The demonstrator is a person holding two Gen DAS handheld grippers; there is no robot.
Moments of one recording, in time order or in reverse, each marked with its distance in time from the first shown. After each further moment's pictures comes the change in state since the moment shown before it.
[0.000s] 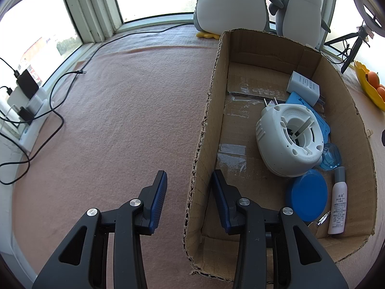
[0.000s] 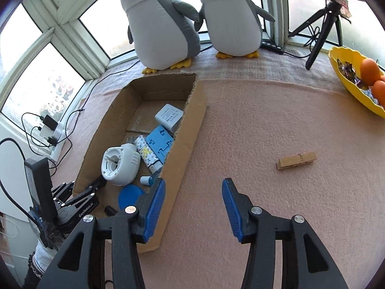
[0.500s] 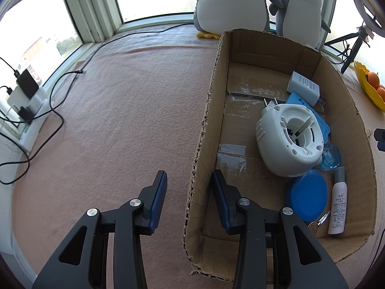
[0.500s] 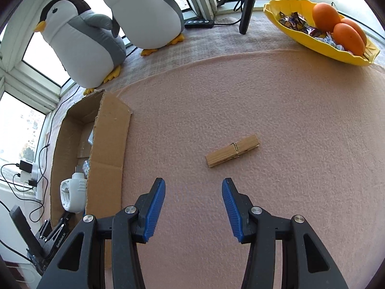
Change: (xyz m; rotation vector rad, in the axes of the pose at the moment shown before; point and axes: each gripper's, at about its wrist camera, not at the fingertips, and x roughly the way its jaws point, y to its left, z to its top) left arm 0.000 0.000 0.000 -0.001 0.000 -0.001; right arm 0.020 -0.081 0.015 0.282 0.080 -0.074
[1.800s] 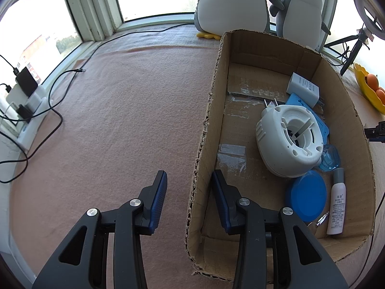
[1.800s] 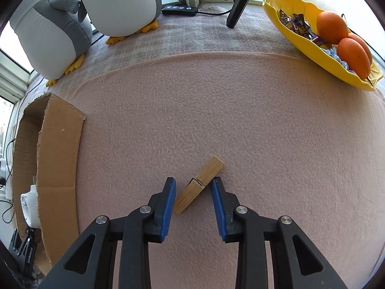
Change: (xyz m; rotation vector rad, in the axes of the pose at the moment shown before) left arm 0.000 0.000 0.001 -0.008 -0.001 -0.008; right arm 0.035 -0.004 0.039 -0.118 0.076 -0.187
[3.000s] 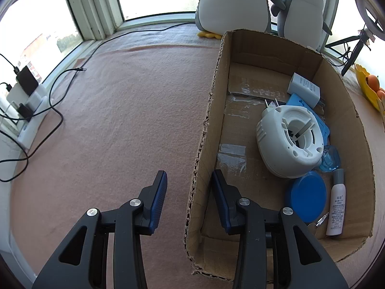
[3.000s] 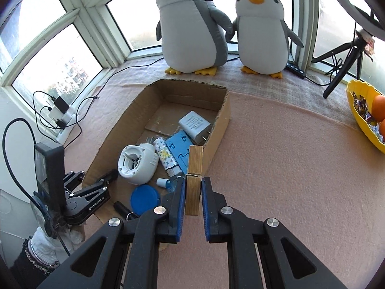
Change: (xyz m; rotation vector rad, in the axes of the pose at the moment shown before) left arm 0.000 0.002 -0.001 -0.009 0.003 -0.004; right arm -0.092 0.125 -0.082 -0.391 -0.213 0.266
